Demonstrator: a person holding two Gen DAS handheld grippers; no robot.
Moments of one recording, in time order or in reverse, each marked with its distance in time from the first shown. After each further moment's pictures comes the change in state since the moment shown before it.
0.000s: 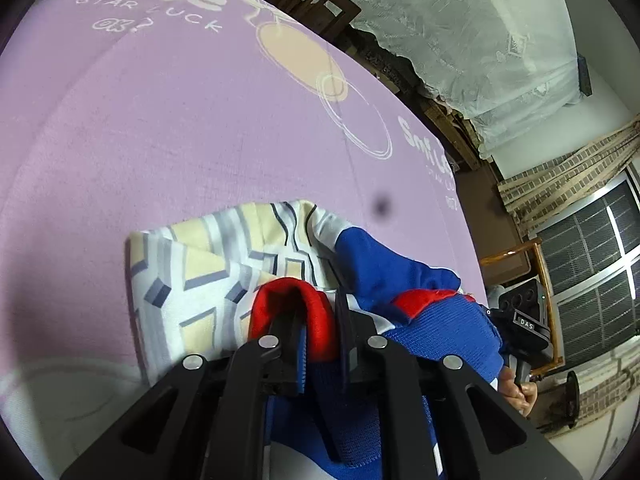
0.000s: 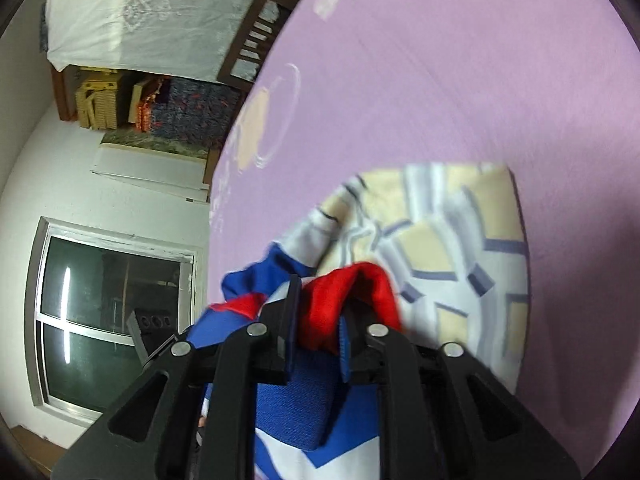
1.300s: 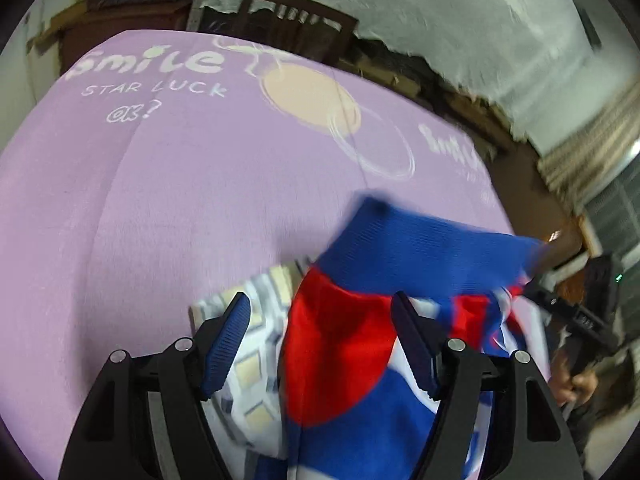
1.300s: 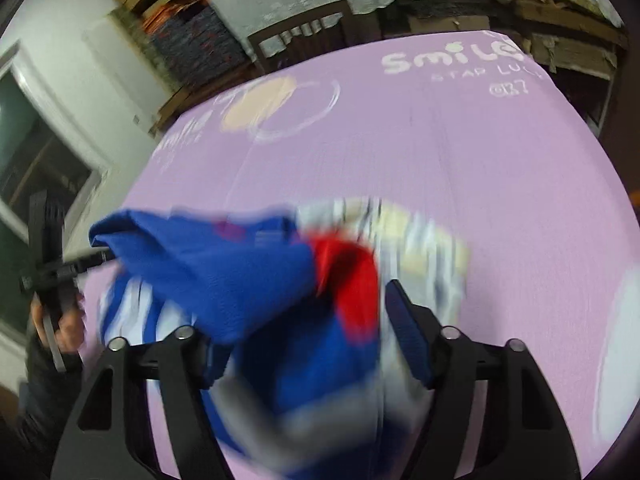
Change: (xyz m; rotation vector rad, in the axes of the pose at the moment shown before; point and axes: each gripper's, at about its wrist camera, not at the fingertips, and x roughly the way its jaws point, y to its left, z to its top) left arm -0.032 -0.021 0.016 0.134 -0.048 0.217; right arm -0.022 0.073 -0.015 -0.459 -0.090 -0.392
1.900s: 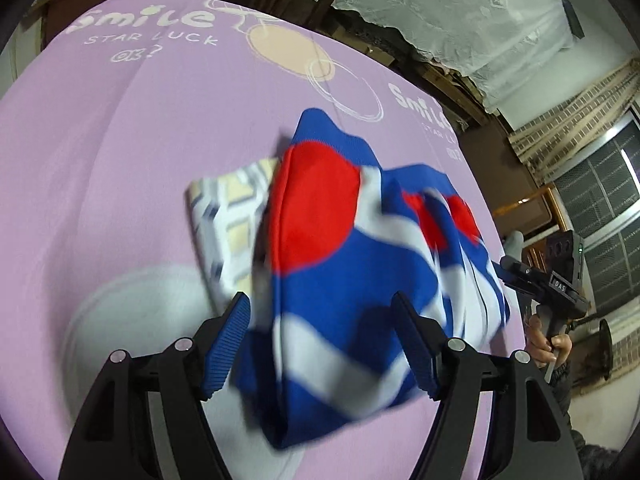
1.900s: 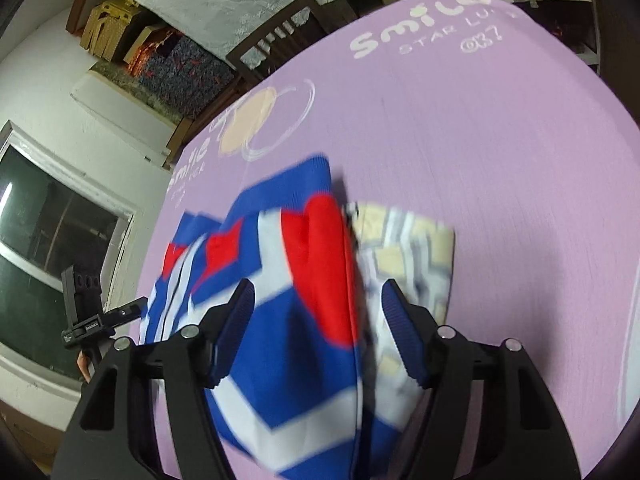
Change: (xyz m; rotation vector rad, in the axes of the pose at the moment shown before) left arm -0.028 0.003 -0.060 0.022 0.120 -0.110; right arm -0.017 -0.035 -0.027 0.147 0.066 0.135
